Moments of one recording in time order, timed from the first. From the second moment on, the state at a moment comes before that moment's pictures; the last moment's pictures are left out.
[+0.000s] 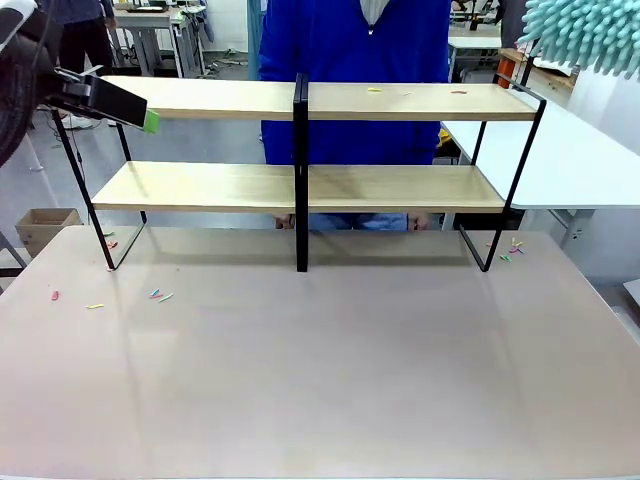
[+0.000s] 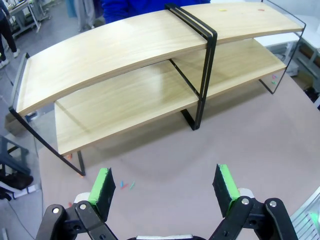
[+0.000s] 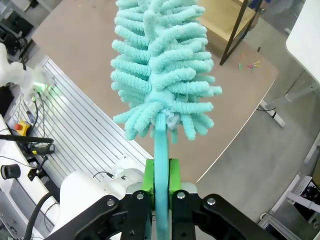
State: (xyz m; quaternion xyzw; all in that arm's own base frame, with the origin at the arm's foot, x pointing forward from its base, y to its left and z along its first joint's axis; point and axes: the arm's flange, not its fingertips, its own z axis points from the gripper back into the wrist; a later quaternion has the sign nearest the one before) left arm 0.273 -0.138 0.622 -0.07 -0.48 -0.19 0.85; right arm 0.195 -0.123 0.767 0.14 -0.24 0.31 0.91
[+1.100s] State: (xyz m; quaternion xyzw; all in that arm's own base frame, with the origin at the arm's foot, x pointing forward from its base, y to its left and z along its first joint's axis) left arm 0.261 -0.157 0.617 -0.14 -0.41 -0.24 0.87; right arm 0.185 -0.089 0.749 0.11 -0.21 0.43 0.87
